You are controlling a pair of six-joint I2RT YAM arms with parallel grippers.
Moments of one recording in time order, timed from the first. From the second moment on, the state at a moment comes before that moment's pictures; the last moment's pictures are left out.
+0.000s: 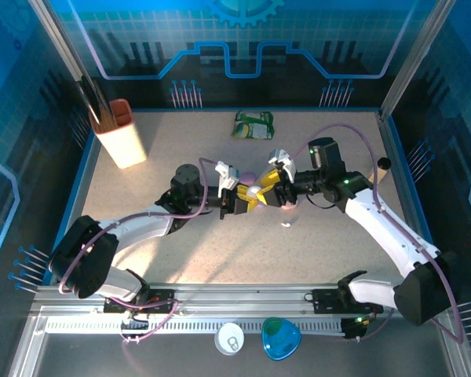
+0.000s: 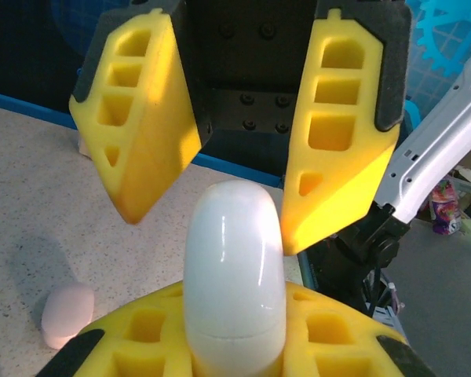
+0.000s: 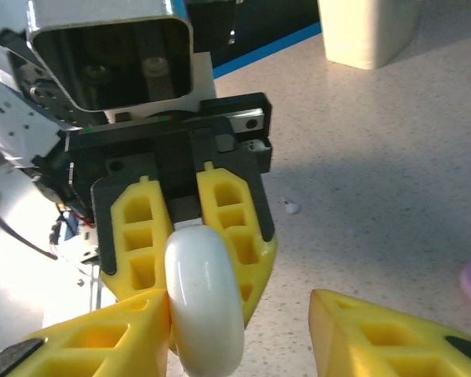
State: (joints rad) left arm -0.57 1.44 0.68 0.67 0.93 -0.22; right arm 0.41 1.22 1.03 -0.49 -0.85 -0.24
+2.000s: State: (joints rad) left arm -0.54 1.50 0.53 0.97 0.77 0.09; right arm 0.35 1.34 0.48 -0.18 -0.35 0.85
